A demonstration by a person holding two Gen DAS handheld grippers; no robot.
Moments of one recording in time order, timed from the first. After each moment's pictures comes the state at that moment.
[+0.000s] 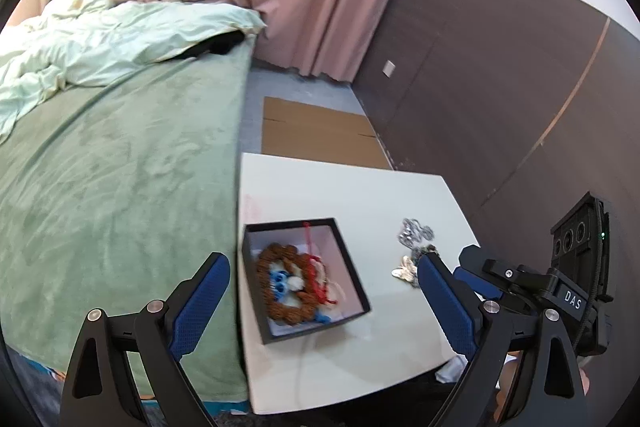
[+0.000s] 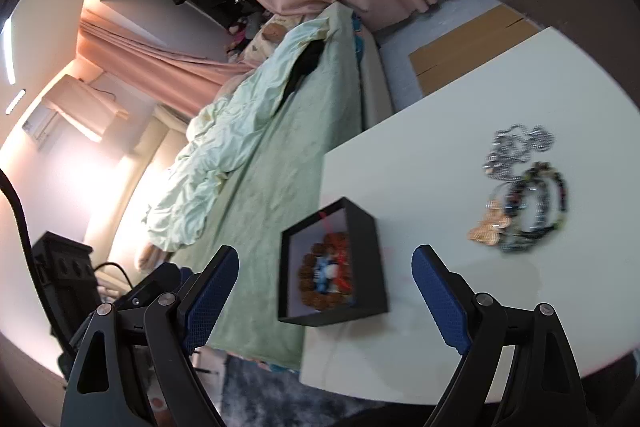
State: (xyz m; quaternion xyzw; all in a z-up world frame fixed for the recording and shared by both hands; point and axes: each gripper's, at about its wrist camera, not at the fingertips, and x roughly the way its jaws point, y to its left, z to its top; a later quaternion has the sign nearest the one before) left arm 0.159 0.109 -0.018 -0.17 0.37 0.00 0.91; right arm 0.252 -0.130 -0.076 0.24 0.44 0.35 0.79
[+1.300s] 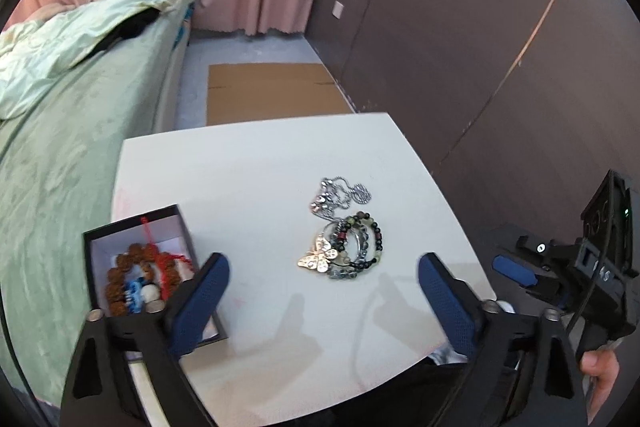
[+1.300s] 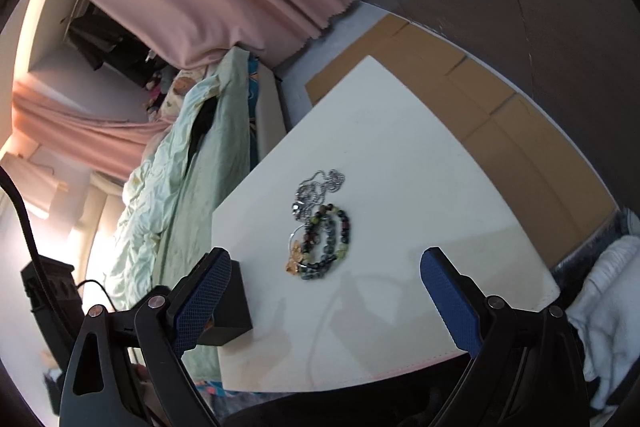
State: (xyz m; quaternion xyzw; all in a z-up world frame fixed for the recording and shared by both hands) left arm 0.243 -0.025 -0.050 -0.10 0.45 -0.06 0.88; right arm 0.281 -0.293 -0.103 0.30 0.47 0.20 0.80
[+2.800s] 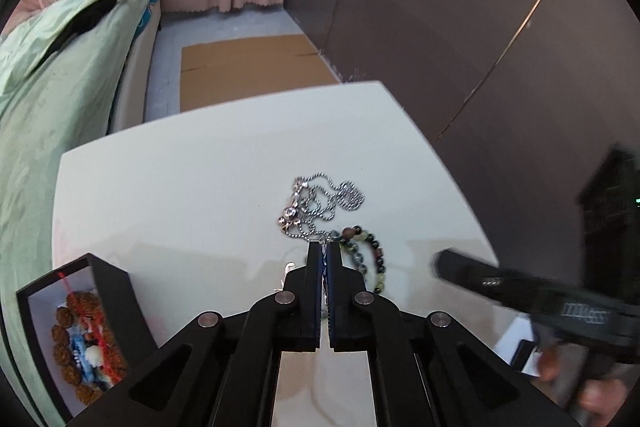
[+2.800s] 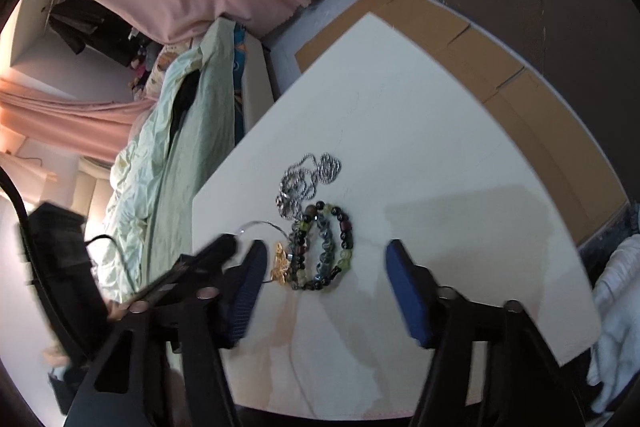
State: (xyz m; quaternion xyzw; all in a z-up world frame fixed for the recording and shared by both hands) left arm 0.300 -0.049 -0.089 -0.08 0.49 -0.10 0.86; right arm 0.327 -0.255 -0.142 0.27 0.53 0.20 0.78
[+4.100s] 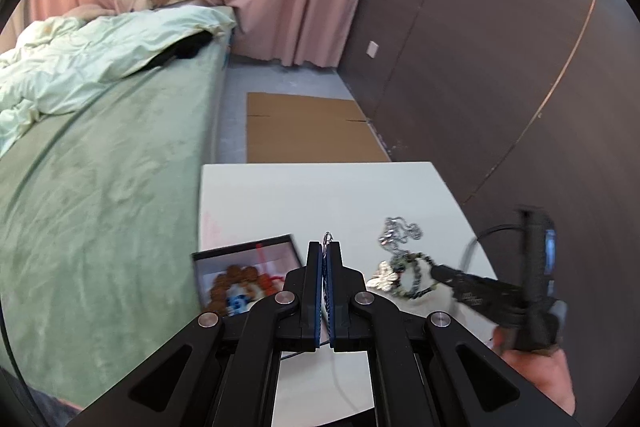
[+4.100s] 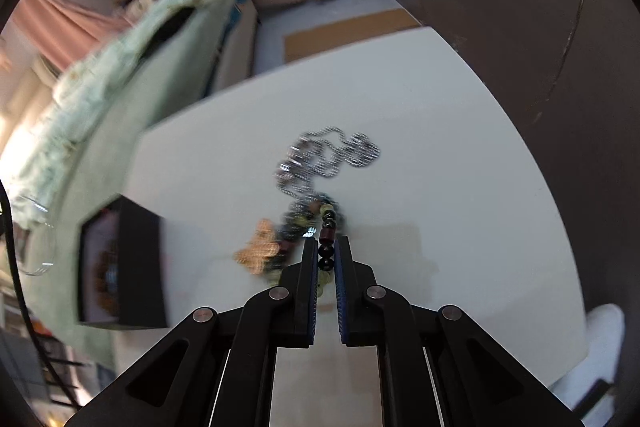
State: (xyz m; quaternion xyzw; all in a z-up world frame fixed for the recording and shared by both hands) left arm 0.207 0.072 -0.016 -0.13 0.40 -0.01 0.91; right arm 0.298 -0.193 -0.112 0.08 0.50 0.18 0.84
